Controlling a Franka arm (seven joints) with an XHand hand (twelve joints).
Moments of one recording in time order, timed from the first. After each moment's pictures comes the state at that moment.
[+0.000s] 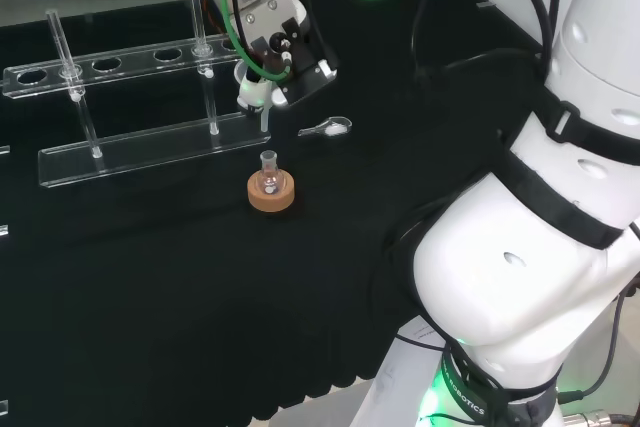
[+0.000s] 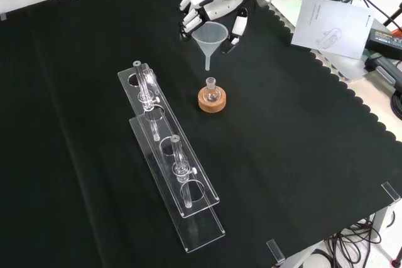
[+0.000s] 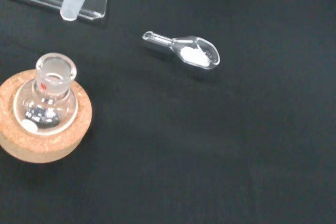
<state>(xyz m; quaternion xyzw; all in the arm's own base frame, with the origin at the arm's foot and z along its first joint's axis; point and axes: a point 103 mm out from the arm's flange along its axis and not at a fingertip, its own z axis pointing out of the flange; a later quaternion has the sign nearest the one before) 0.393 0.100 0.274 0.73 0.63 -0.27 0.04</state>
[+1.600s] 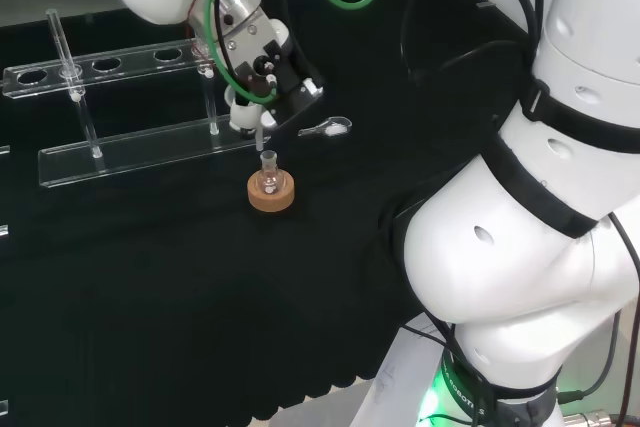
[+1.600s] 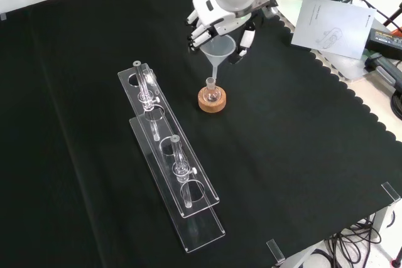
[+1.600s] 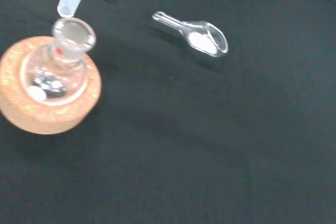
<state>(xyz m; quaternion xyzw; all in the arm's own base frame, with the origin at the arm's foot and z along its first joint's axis) 0.386 0.113 0.254 0.71 0.63 -0.31 0.06</state>
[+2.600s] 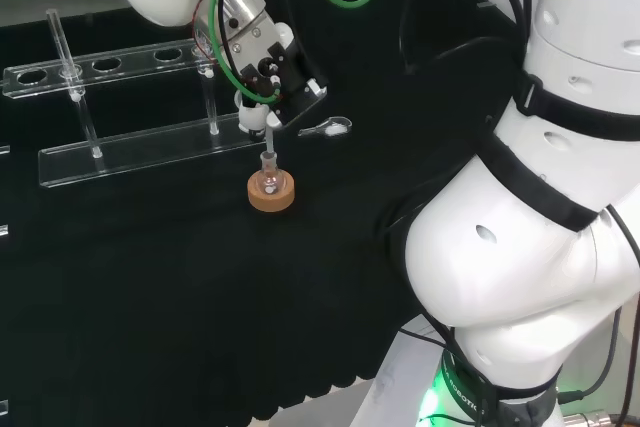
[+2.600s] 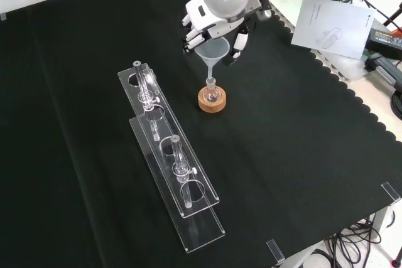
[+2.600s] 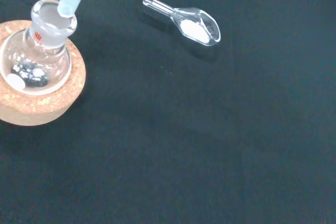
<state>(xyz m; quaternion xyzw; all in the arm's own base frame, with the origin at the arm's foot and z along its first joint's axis) 0.394 0.108 0.244 0.71 0.62 -0.33 0.06</state>
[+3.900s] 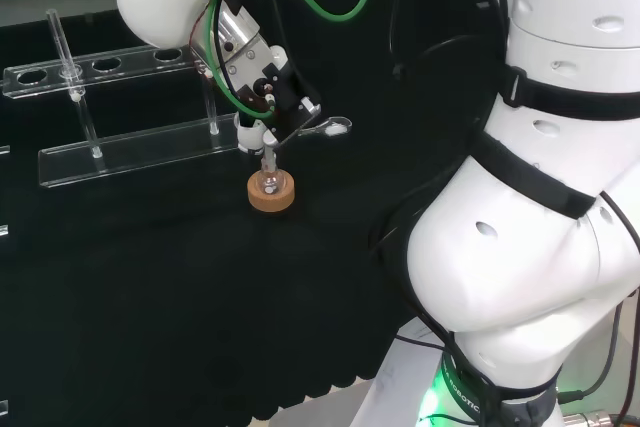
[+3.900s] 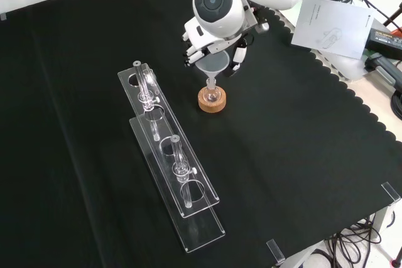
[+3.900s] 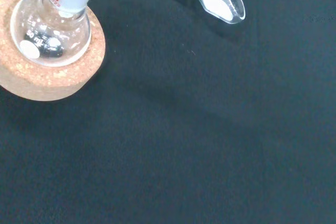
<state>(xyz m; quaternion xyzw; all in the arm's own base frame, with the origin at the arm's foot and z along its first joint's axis) 0.399 0.112 0.209 0.70 0.62 -0.35 0.05</state>
